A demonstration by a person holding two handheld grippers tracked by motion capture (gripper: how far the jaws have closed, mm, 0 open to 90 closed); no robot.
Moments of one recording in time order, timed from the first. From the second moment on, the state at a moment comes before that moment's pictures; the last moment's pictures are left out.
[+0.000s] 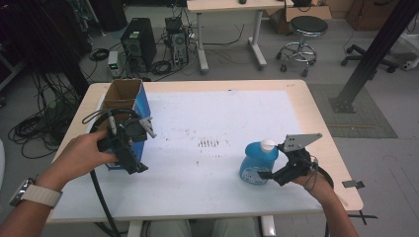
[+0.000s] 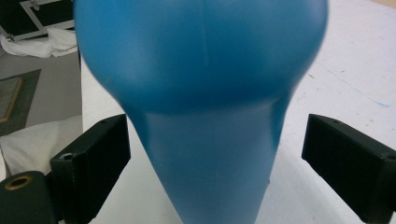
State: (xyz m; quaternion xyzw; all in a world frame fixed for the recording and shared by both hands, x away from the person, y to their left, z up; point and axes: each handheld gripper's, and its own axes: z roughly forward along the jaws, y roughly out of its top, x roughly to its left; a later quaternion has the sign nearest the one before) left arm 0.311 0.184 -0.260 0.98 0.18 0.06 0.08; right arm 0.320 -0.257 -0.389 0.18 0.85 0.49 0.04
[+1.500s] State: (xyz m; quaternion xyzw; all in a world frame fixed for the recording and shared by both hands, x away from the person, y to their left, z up) left arm 0.311 0.183 -0.260 0.98 0.18 0.06 0.08; right arm 0.321 -0.254 -0.395 0.16 0.84 0.52 0.05
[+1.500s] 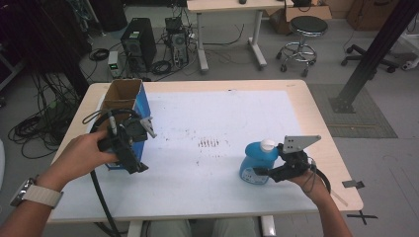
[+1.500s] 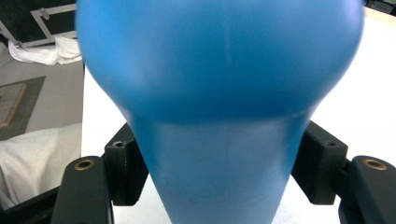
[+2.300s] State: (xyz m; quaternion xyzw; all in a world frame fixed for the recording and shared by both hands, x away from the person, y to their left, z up) left arm 0.311 0.183 -0.260 0.98 0.18 0.07 0.08; right arm 0.317 -0.253 -0.396 0.14 0.84 0.51 0.07
